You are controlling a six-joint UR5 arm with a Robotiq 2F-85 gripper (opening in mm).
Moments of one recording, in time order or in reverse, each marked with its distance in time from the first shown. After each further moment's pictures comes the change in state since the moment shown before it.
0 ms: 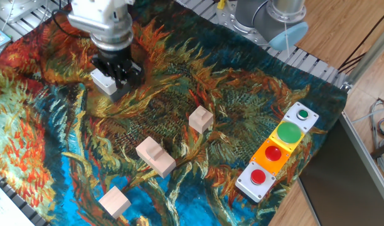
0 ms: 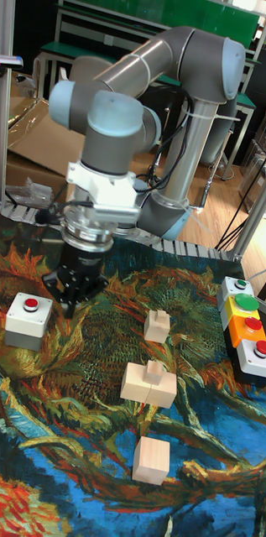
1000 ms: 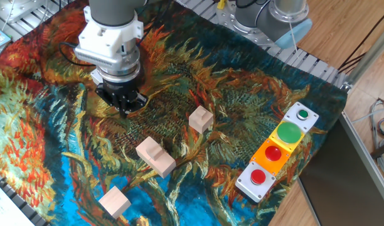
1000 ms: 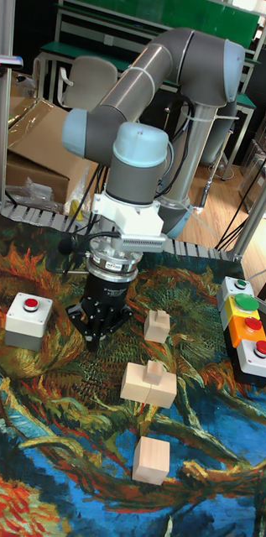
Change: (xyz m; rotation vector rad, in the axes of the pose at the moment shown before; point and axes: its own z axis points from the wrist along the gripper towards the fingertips) arm -0.052 0.022 0.019 -0.003 -0.058 0.026
